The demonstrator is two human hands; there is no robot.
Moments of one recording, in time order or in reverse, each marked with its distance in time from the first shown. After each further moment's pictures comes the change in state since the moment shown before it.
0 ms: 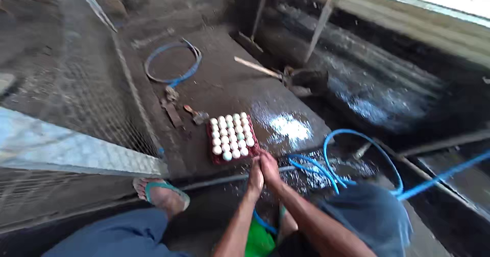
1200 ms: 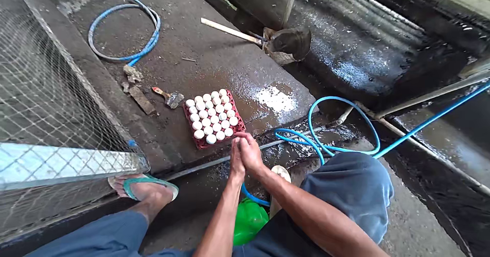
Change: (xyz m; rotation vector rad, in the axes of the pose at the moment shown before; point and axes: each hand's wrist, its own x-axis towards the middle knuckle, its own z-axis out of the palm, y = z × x) left_hand 0.000 -0.005 -0.005 -0.003 0.026 0.022; right_hand -0.011 -0.003 0.006 -0.007 0.017 0.109
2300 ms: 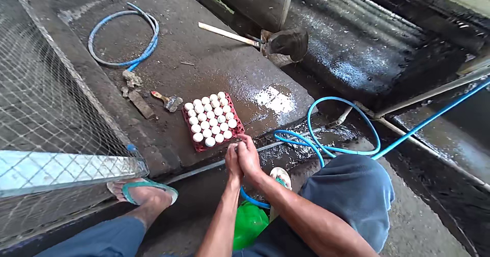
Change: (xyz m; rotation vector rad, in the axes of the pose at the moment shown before) left_hand -0.002 0.004 0.001 0.140 0.154 -0.027; right_hand -0.012 -0.002 0.002 0.038 0.017 0.015
